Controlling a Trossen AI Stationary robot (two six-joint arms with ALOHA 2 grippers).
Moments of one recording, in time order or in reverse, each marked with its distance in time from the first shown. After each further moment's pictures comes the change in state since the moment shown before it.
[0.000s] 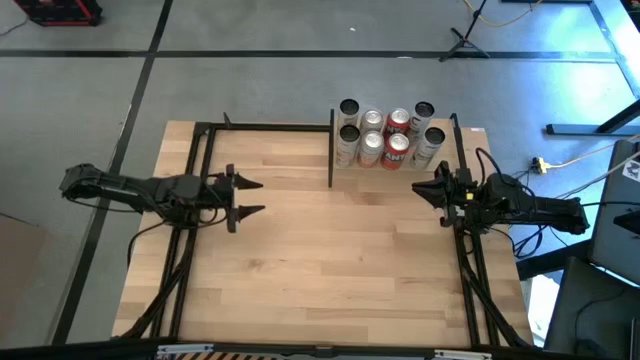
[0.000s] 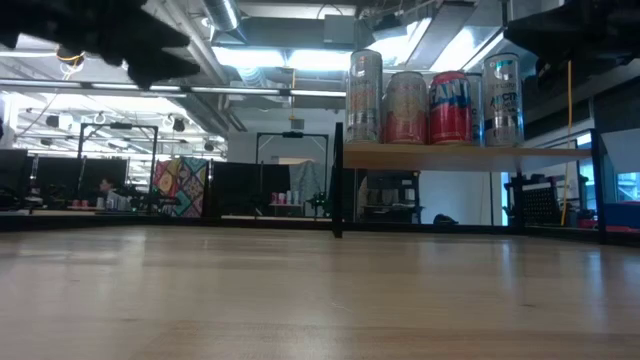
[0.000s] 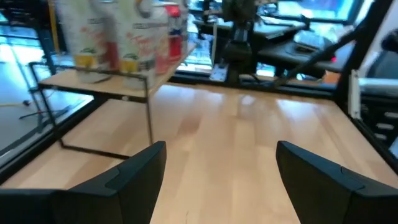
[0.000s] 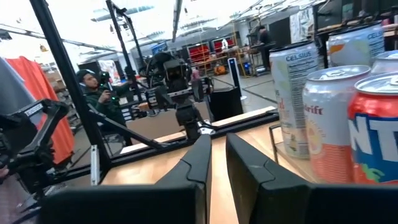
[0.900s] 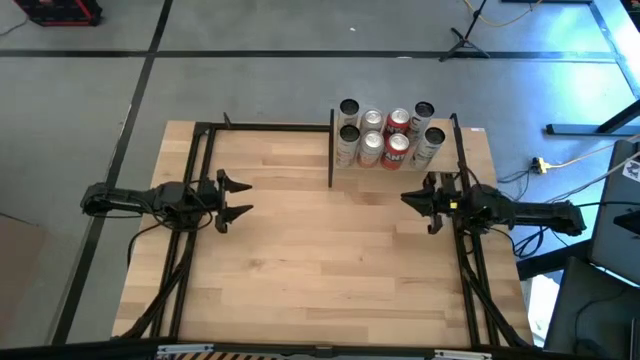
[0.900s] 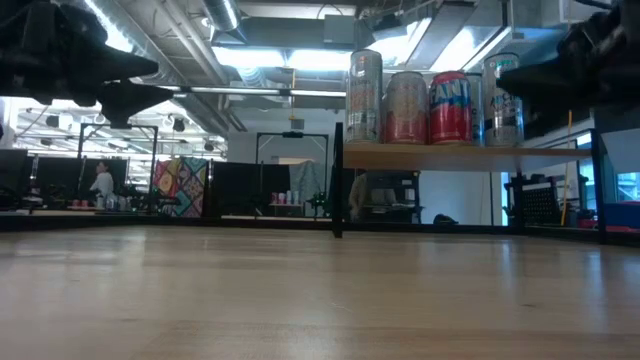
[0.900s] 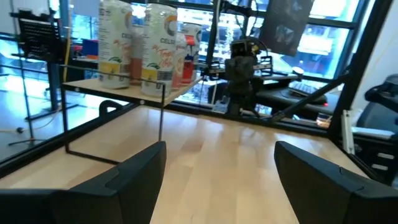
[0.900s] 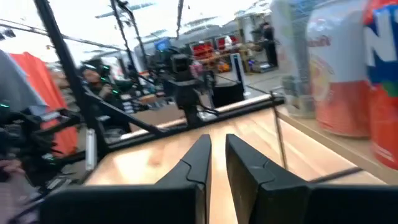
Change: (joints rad) left arm 0.023 -0.533 -0.353 0.048 -0.005 -0.014; right arm 0.000 -0.047 -0.257 0.215 -0.022 0.006
